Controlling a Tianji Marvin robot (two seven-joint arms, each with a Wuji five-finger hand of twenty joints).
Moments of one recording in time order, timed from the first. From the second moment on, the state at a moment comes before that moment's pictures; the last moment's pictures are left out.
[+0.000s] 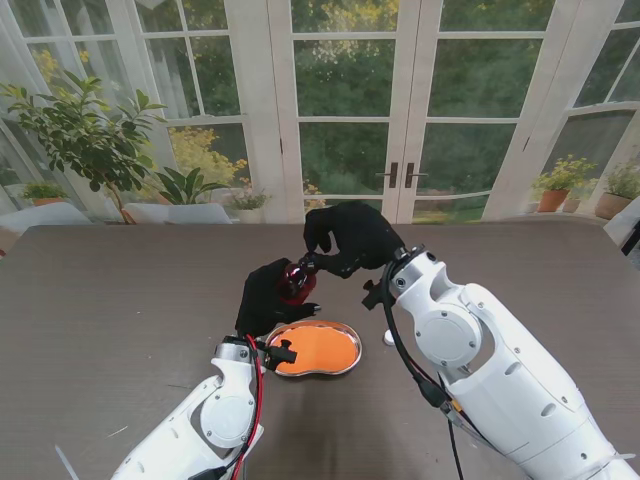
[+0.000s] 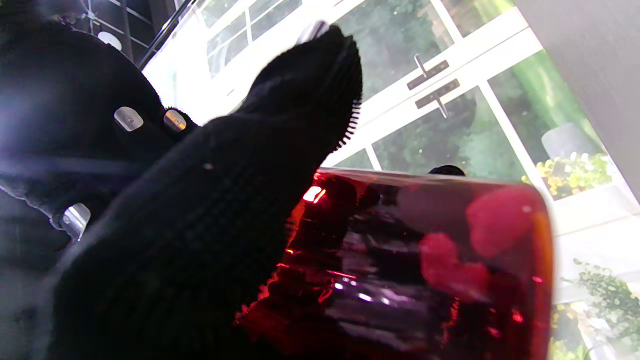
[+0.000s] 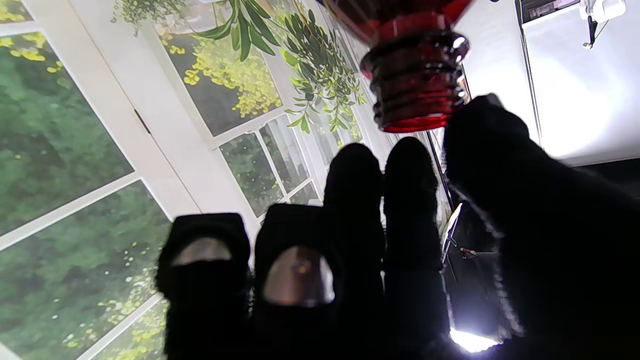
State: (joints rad) left arm 1.43 -1.32 -0.97 -1.37 0.28 -0.44 0.64; right arm -1.22 -1.14 1.02 -1.63 -0.56 -0.30 -0.11; left_hand 1.06 -1.21 0.78 -0.13 0.91 0.42 0.79 0.79 1.18 0.42 0.45 1.13 0.95 0.52 0.91 0.74 0.51 0.62 1.35 0.74; right_hand 0.44 -1.03 1.36 -0.40 0.88 -0.15 1.18 0.29 1.17 -0.05 0.87 0.87 1.30 -0.06 1.48 0.88 0.92 0.18 1.66 0.88
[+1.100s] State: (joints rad) left arm 1.45 -1.31 -0.97 -1.41 0.29 -0.44 0.62; right arm -1.22 -1.10 1.12 -1.42 -0.88 -0.36 -0.13; left_hand 1.06 -1.21 0.78 -0.13 0.91 0.41 0.79 0.80 1.18 0.41 0.45 1.13 0.95 0.52 0.90 0.74 0.51 0.62 1.34 0.74; right_hand 0.21 -0.86 1.28 -0.22 0.85 -0.05 0.76 0.42 1.13 -0.02 0.81 0.78 1.30 -0.04 1.35 0.83 0.89 0.17 1.62 0.89
